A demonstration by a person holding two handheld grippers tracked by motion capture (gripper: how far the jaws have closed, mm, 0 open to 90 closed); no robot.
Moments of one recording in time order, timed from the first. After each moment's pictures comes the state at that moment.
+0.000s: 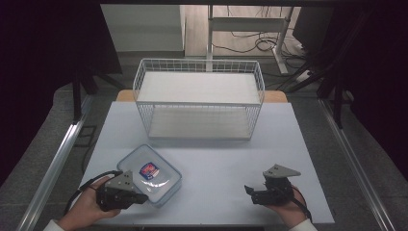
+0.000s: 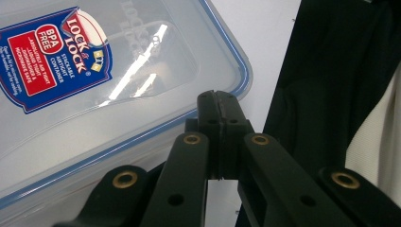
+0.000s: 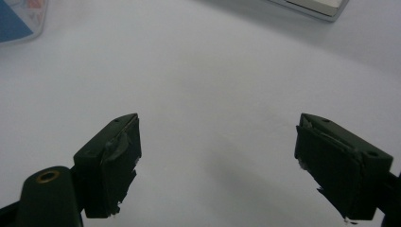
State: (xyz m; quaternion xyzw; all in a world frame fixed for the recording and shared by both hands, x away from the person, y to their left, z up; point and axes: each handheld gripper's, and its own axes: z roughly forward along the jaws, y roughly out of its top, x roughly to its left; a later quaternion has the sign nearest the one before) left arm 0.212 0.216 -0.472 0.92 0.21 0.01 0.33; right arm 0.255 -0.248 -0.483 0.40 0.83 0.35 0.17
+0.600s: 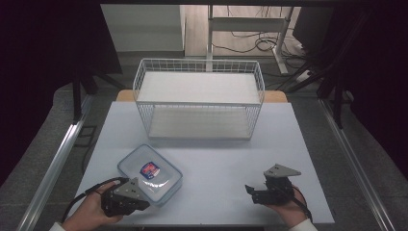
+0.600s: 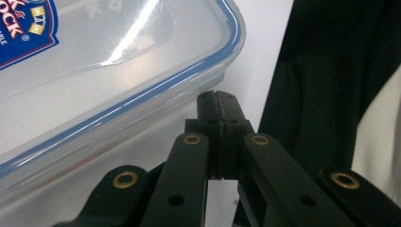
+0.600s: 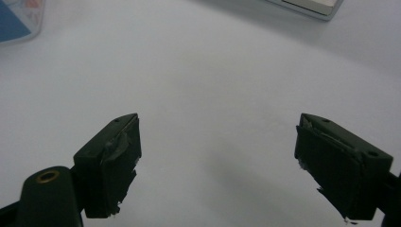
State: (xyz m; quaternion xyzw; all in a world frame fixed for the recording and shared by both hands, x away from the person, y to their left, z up) left arm 0.210 0.206 -0.489 0.94 0.19 0.01 0.29; right arm 0.256 -0.249 -0.483 0.41 0.83 0.35 0.17
